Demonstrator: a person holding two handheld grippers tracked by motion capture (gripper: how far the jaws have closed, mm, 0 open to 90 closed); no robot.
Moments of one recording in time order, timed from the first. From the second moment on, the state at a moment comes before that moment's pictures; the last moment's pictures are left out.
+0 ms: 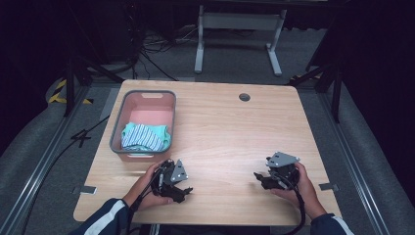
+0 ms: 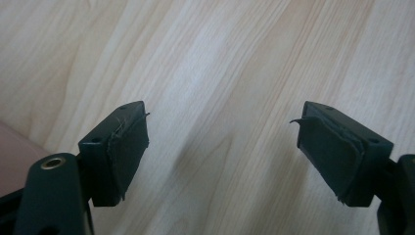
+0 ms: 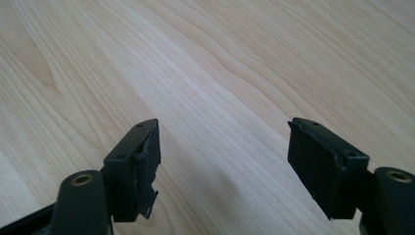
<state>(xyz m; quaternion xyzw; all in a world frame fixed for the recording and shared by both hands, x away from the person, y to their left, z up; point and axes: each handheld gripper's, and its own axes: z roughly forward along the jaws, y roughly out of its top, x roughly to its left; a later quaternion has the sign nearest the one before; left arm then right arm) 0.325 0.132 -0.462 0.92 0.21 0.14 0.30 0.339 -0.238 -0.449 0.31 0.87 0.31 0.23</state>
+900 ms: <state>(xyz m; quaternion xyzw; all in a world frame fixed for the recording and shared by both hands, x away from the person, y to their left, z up) 0.332 0.139 -0.483 0.90 0.23 0.08 0.35 0.323 -0.305 -0.486 0.42 0.81 0.36 0.18</state>
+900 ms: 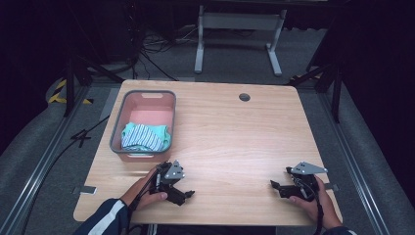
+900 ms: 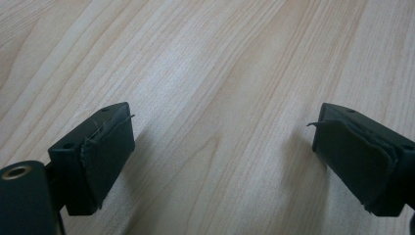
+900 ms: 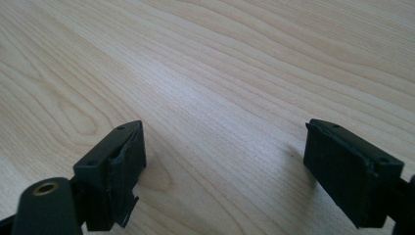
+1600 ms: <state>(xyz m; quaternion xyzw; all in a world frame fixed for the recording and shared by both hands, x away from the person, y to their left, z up) 0.336 0.134 -0.485 0.91 0.23 0.08 0.34 0.324 -0.303 -0.486 0.43 0.81 0.36 0.19</state>
